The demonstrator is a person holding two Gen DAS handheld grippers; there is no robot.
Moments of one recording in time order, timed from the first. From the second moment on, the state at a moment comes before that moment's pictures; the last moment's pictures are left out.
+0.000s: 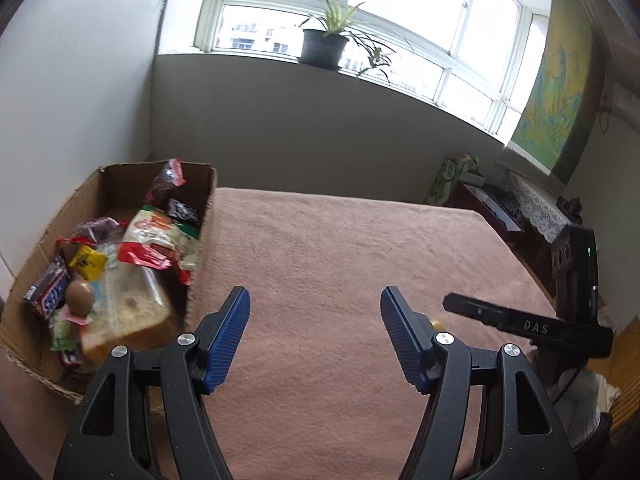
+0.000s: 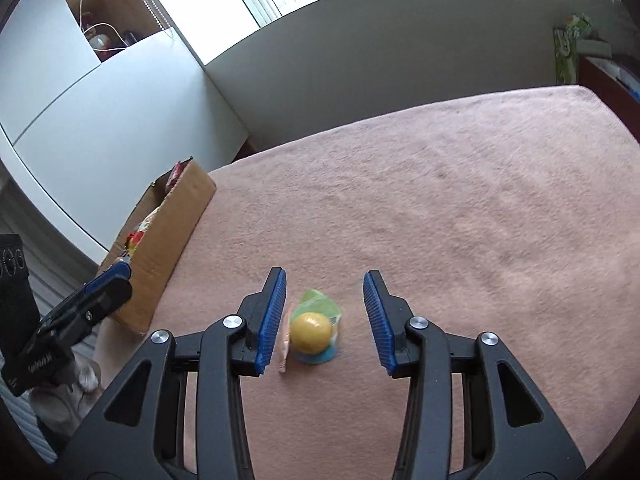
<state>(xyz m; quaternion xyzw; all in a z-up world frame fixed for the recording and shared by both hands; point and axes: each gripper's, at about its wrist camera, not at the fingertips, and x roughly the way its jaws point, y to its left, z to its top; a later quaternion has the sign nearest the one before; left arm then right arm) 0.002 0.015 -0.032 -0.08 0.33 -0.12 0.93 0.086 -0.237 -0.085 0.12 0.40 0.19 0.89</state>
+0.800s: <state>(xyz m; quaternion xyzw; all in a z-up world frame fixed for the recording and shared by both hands) 0.019 -0.102 -0.087 0.07 0.41 -0.16 0.90 0.064 -0.254 -0.102 0.05 0.41 0.19 0.89</state>
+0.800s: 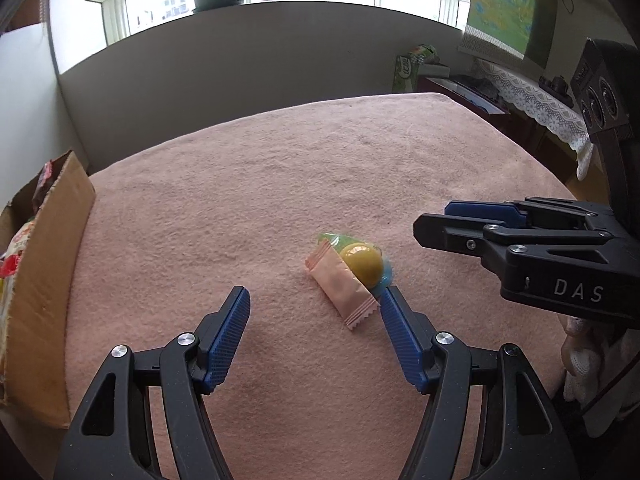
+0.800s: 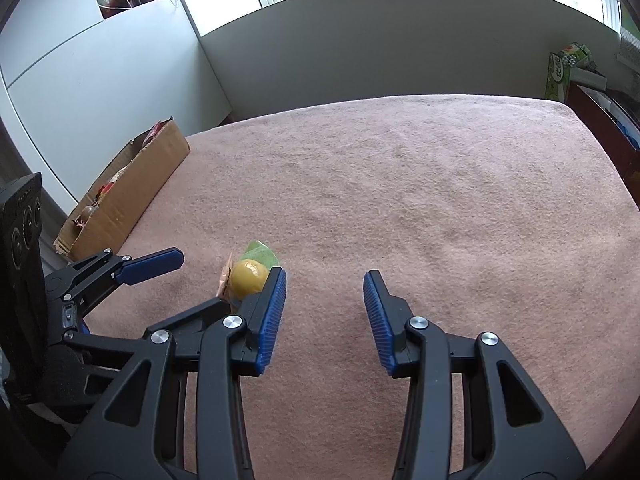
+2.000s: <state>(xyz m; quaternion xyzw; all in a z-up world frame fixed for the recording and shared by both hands) 0.023 -0.053 -0.080 0.04 0.40 -0.12 0.91 0.064 -0.182 -0.116 -0.11 0.42 0.22 0.87</state>
